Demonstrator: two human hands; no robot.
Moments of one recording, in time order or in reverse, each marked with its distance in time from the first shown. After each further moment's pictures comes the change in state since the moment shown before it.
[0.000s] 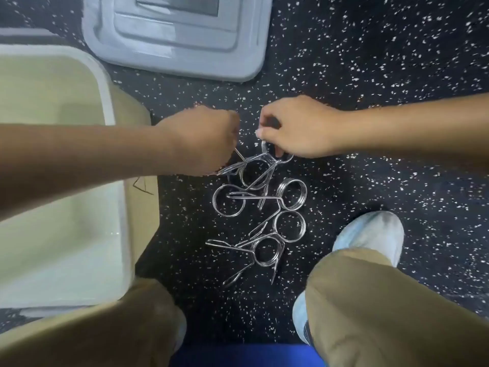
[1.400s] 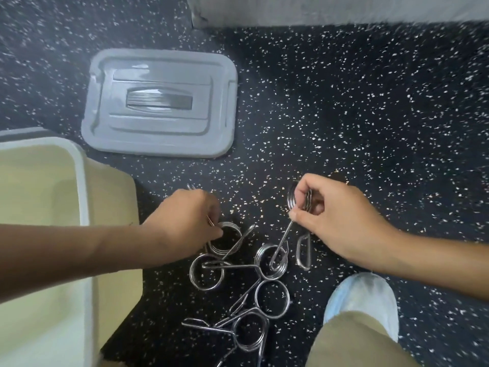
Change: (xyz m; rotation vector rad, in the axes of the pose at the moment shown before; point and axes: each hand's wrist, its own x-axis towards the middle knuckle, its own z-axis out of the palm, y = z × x) left_hand 0.008 0.013 0.028 -0.111 0.137 -0.050; right_hand -0.080 0.069 0.021 0.428 0.452 0.107
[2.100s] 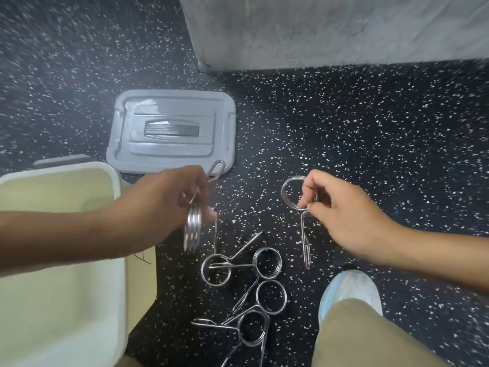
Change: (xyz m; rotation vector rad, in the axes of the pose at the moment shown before) left_hand -0.059 0.008 -0.084 -0.271 0.102 0.136; right_hand -0.028 -0.029 -0.040 0.088 0.016 0.011
